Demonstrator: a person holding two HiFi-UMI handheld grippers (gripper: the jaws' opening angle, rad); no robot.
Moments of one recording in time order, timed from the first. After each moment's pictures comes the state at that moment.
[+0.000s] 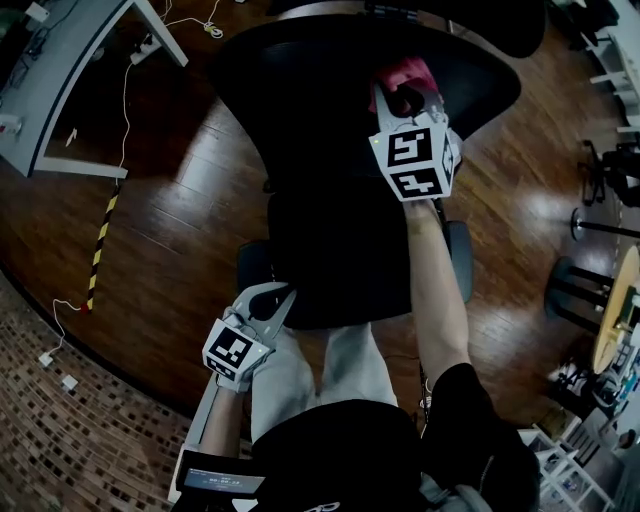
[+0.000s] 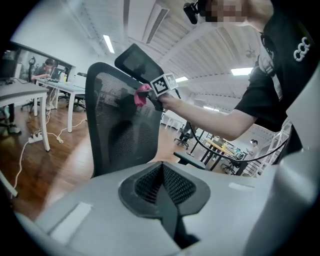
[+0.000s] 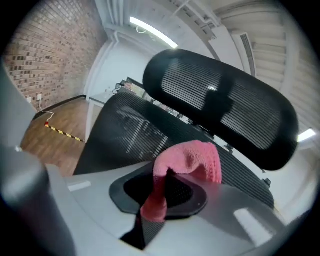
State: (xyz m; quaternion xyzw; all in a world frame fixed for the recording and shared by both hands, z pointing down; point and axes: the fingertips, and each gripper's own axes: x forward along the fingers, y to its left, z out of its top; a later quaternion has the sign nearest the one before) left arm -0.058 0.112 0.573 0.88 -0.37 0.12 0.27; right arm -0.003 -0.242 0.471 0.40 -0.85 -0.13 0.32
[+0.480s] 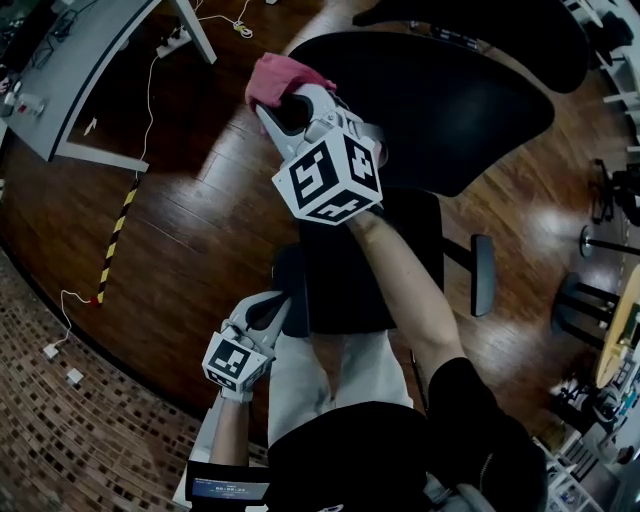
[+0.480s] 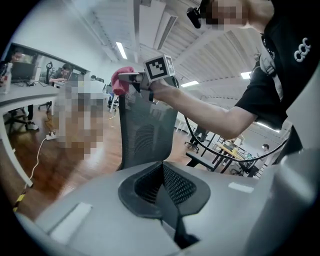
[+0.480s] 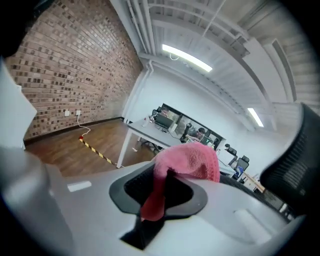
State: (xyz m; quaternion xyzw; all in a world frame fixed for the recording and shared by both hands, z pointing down) left arm -0.148 0.140 0.575 0.85 -0.43 0.11 0.28; right arm -0.253 -0.138 0.444 0.19 -0.93 -0.20 0.25
